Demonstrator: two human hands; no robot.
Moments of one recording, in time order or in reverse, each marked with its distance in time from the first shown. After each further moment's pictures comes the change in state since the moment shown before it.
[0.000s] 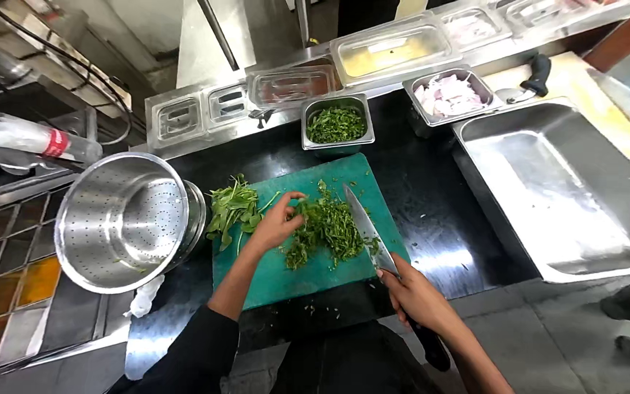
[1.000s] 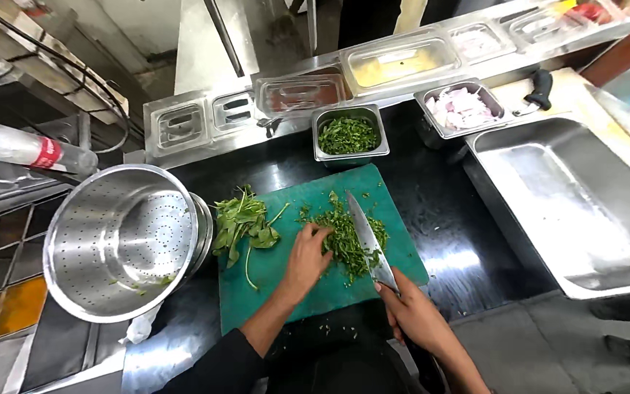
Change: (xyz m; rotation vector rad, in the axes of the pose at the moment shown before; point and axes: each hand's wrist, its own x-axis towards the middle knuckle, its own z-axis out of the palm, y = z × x) left_hand -0.006 -0.007 0.053 0.338 0.090 -0.055; right_hand 0.008 -0.029 0.038 0.068 0.062 0.054
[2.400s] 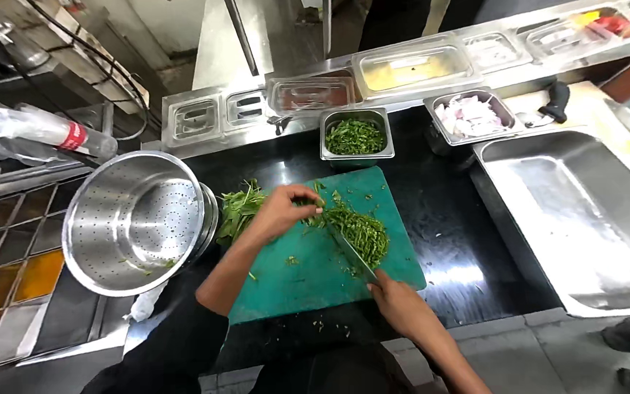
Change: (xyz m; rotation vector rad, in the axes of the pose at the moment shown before) left_hand 0.023 0.002 -0.101 -0.421 0.016 0.263; right_hand 0.021 -0.012 -0.005 -0.664 -0.094 0.054
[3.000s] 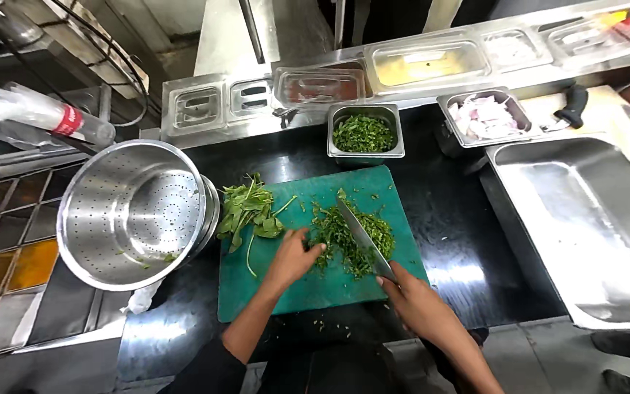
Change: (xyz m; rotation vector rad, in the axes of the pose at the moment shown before) left_hand -0.047 -0.045 0.067 0.158 0.023 -0.594; right_hand -0.013 0.000 -0.024 0.192 0.047 -0.035
